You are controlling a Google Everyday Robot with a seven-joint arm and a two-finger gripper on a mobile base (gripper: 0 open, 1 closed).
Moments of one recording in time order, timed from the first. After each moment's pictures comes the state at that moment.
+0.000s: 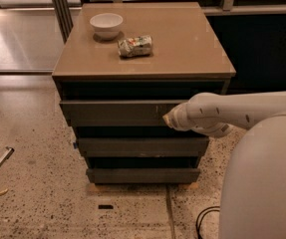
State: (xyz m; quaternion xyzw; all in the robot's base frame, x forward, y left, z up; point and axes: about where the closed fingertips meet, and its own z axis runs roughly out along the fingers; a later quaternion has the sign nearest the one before) arm 0.676 -0.109 0.630 -0.29 0.88 0.04 0.37
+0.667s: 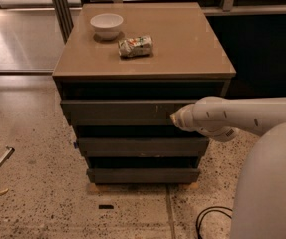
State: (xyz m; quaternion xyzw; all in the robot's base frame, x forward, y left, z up) arm 0.680 -0.137 0.631 -0.25 0.89 0.03 0.39
